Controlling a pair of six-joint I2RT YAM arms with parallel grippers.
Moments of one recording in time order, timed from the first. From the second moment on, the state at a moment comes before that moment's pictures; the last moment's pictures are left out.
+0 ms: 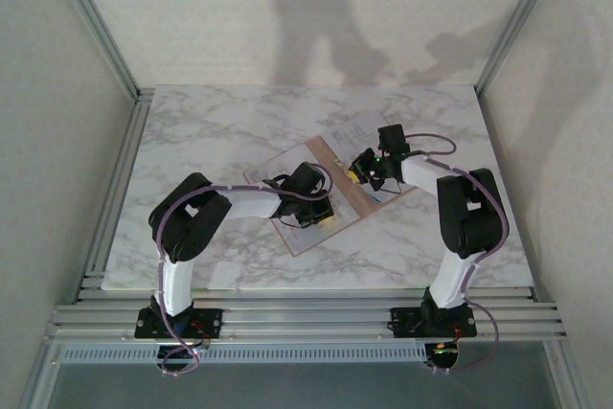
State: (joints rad) left arm -0.76 1.97 1.12 -0.10 0.31 -1.14; right arm 0.29 1.82 1.06 -0.22 -0.45 1.07
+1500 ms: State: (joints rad) left arm -0.74 1.95 1.06 -0.03 0.31 -1.16; right arm 0.28 1.90 1.10 -0.29 -0.36 1.05
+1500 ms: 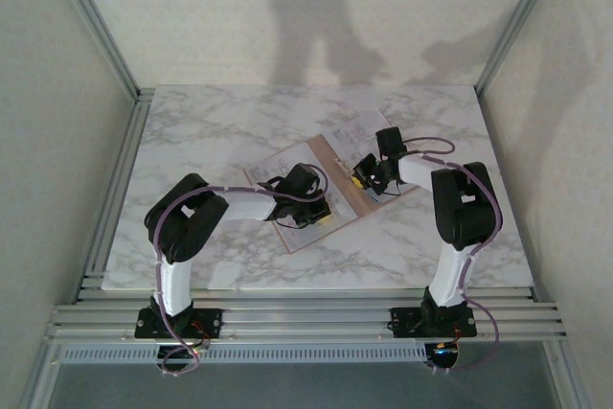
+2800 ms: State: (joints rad) left arm -0.72 1.94 1.06 -0.04 0.30 -1.16; right arm 0.37 1.97 1.29 -0.52 -0.20 1.06
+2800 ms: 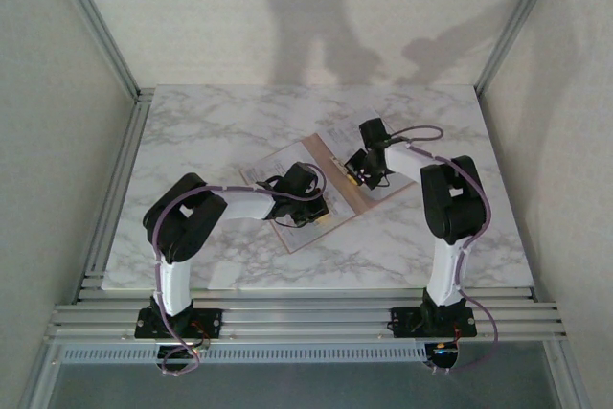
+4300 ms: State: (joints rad) left arm -0.38 1.54 0.93 -0.43 0.14 -0.97; right arm 0.54 1.86 1.10 -0.48 -0.43 0.85
